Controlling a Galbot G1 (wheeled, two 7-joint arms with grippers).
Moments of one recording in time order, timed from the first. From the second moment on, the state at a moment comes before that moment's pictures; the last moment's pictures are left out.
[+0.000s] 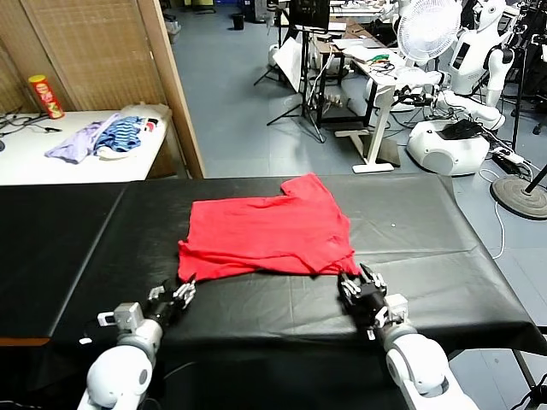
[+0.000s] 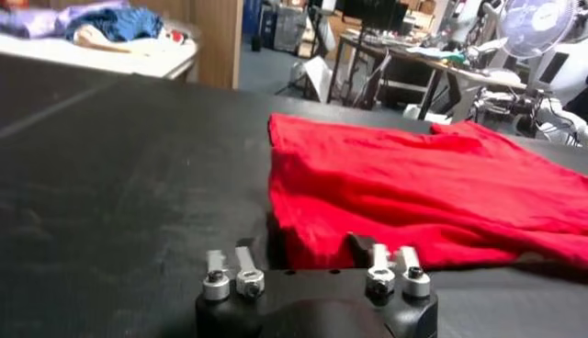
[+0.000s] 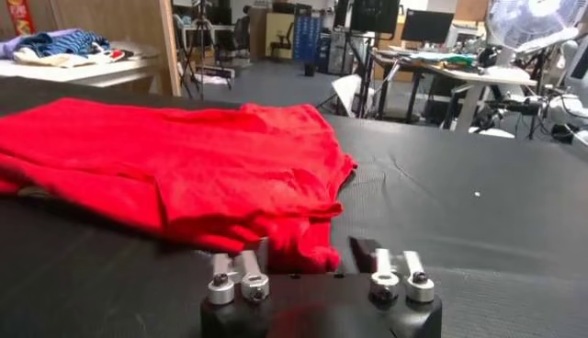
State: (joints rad) left arm 1.41 -1.27 -0.57 -1.94 -0.52 0.43 -0.08; right arm -1.29 1.19 0.40 1.91 0.26 -0.40 0.04
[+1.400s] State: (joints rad) left arm 1.87 -1.20 -0.69 -2.38 -0.39 0.58 -0.12; right arm -1.50 1.10 0.53 2.25 0.46 -0.54 0.10
